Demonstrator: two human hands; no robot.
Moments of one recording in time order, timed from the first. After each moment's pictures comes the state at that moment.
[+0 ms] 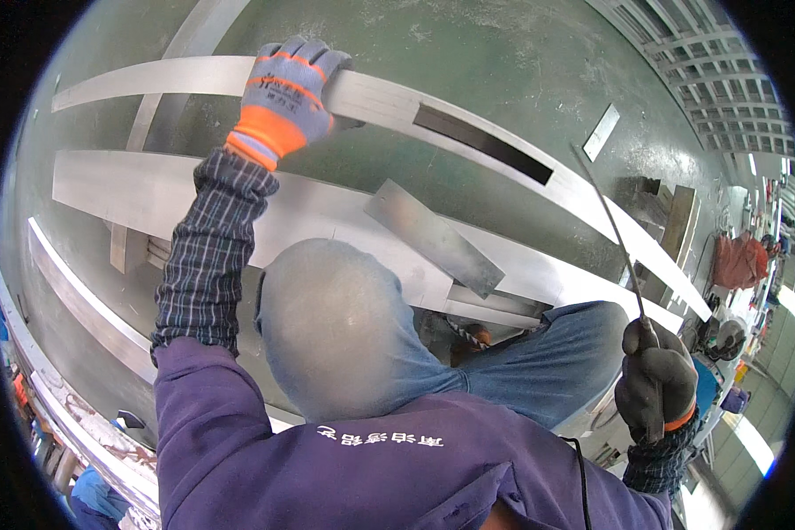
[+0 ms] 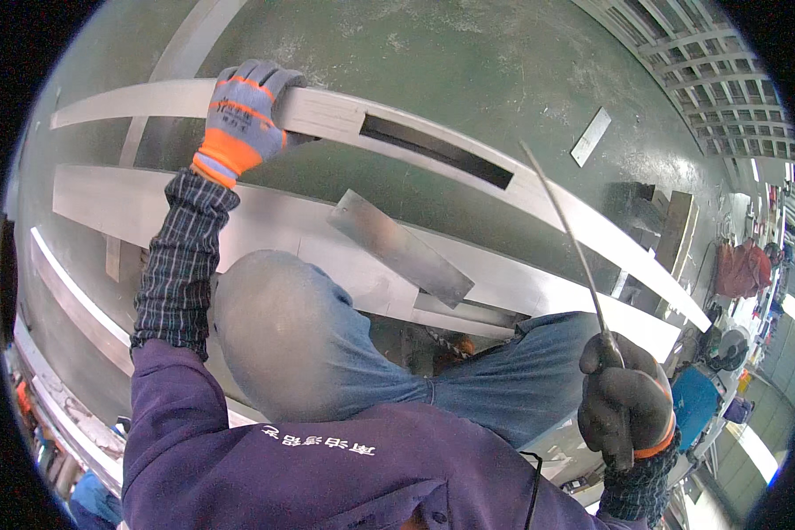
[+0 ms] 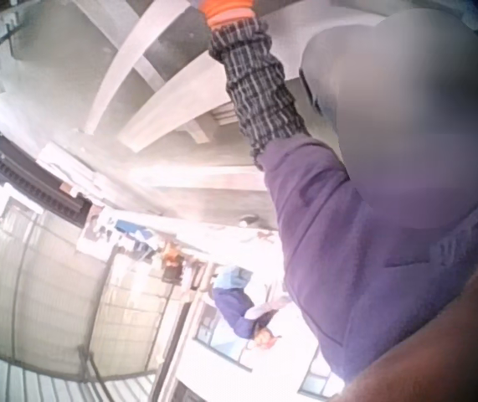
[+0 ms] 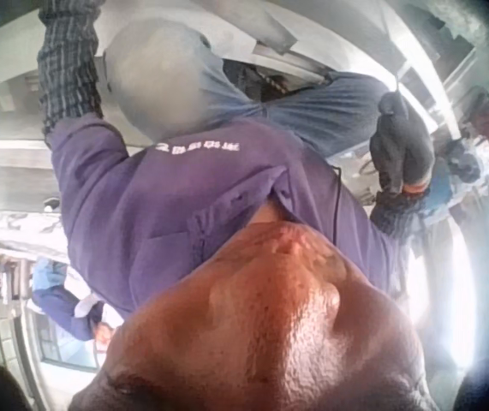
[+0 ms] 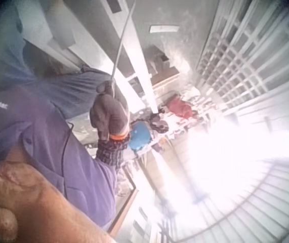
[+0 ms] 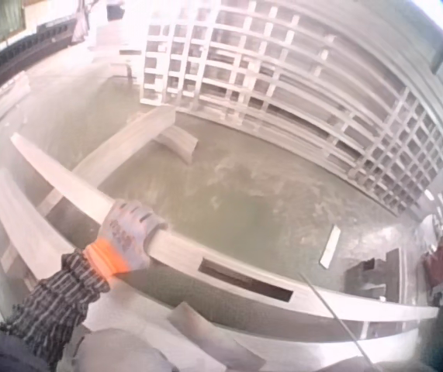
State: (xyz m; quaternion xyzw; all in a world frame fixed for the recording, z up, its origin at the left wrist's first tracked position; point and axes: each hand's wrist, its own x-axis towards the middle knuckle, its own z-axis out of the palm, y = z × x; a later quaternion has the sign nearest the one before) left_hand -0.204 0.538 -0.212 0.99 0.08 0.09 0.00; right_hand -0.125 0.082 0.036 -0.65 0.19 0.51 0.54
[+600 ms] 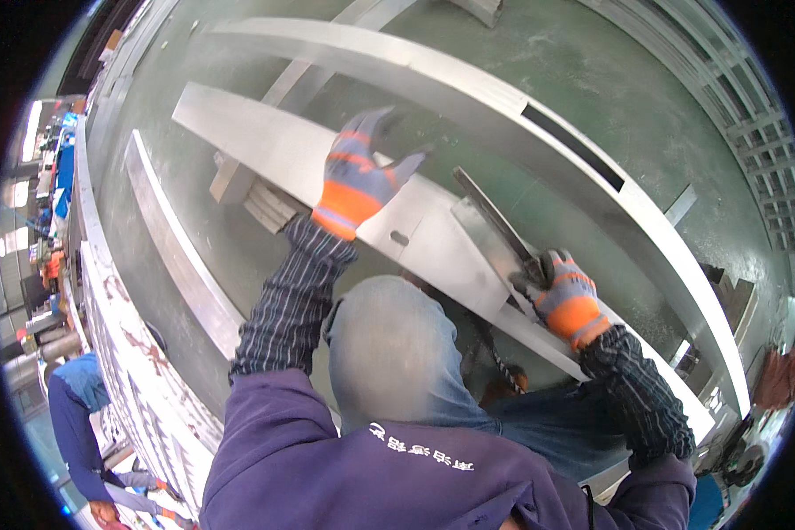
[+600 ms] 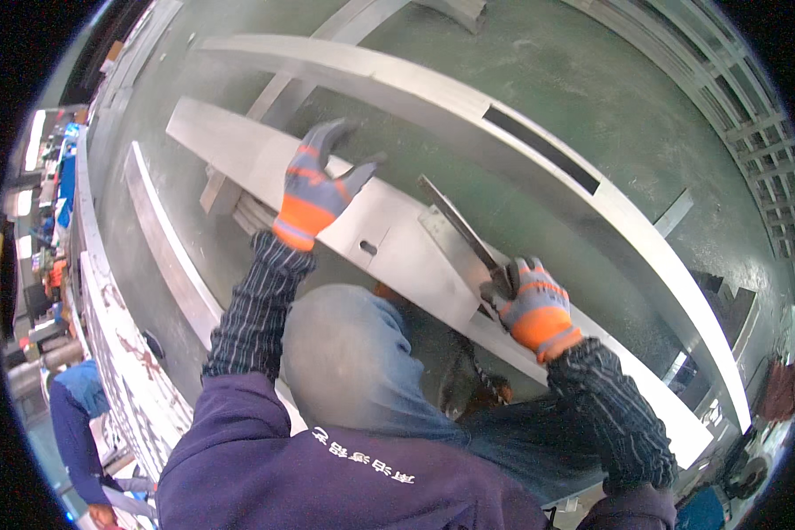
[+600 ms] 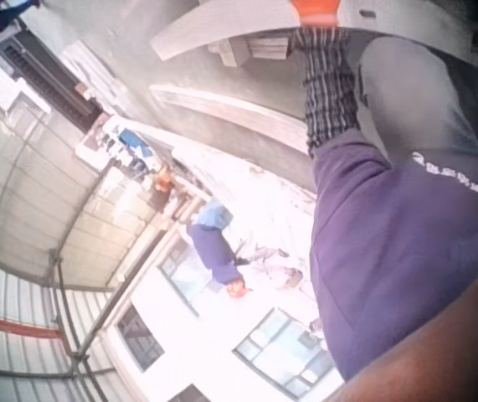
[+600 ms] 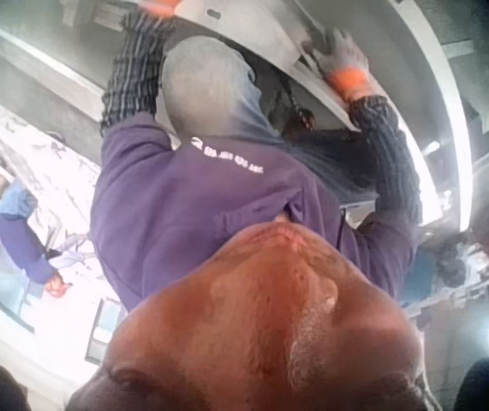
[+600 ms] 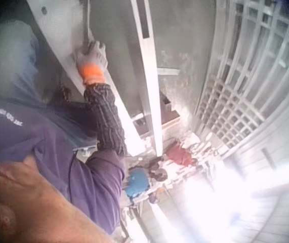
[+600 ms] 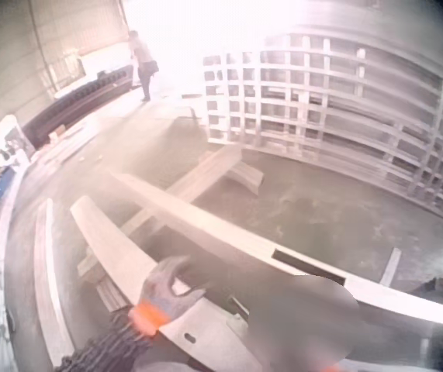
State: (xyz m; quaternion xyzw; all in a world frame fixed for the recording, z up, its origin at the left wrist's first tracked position) left_hand -0.311 0.452 -0.163 0.89 0.30 0.25 0.22; right_hand -0.137 0.155 -0.181 -0.84 -0.39 0.36 0.08
